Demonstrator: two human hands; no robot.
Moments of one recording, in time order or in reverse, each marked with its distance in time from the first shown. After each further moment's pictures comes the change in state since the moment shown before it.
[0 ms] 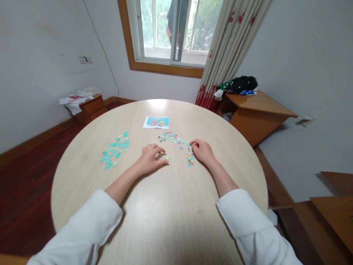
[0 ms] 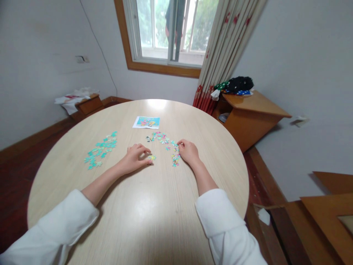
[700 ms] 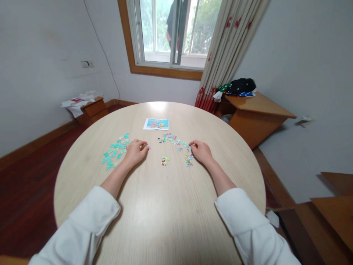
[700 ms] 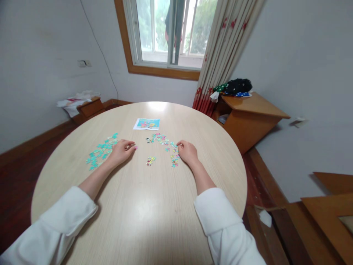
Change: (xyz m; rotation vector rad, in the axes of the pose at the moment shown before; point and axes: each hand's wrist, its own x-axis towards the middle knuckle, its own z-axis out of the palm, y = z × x) left_hand 0.012 -0.056 -0.013 0.141 0.246 -0.285; right_hand 0.000 -0.003 -0.002 -0.032 -0.018 0.025
